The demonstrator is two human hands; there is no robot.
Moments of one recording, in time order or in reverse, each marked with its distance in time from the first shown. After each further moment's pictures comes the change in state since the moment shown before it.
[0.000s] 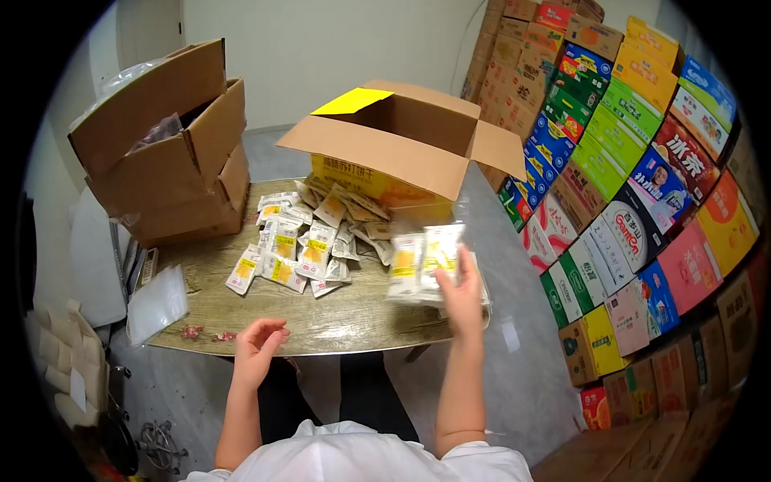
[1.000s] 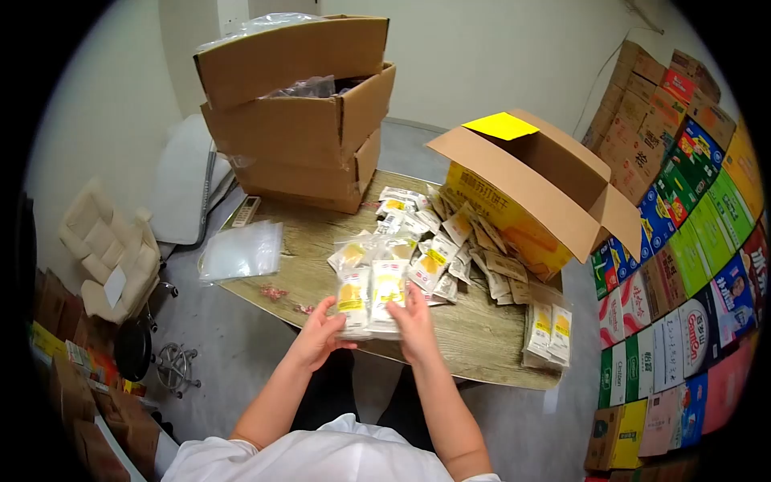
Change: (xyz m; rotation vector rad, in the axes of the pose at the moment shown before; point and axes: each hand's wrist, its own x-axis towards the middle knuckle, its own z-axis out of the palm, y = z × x) left_hand -0.011 -0.012 -0.038 -0.644 0.164 -0.328; right_hand -0.069 0.069 0.200 0.440 -0.483 0.558
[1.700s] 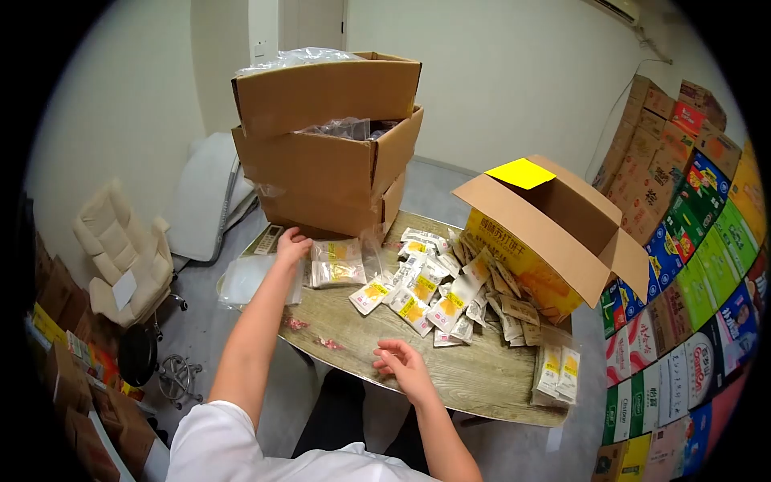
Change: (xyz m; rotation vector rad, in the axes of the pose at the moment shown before) left_hand 0.220 0.135 -0.190 0.532 0.634 0.490; right_hand -0.006 0.020 0.012 -0.357 -0.206 0.191
